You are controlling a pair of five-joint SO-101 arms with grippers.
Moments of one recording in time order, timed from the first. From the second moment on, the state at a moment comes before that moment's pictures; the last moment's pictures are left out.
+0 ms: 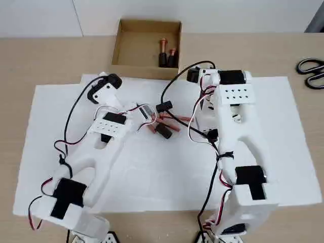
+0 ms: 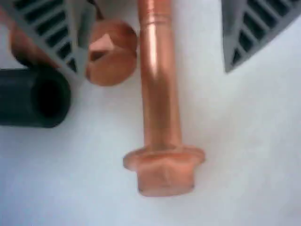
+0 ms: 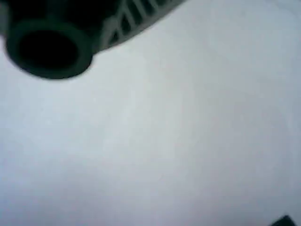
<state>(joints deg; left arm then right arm) 12.3 4.0 32.1 37.9 55.3 -7.7 10.4 -6.2 96.7 6.7</state>
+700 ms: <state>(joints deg) 11.0 7.8 31.6 32.3 55.8 -7.7 10.4 -6.2 96.7 6.7</state>
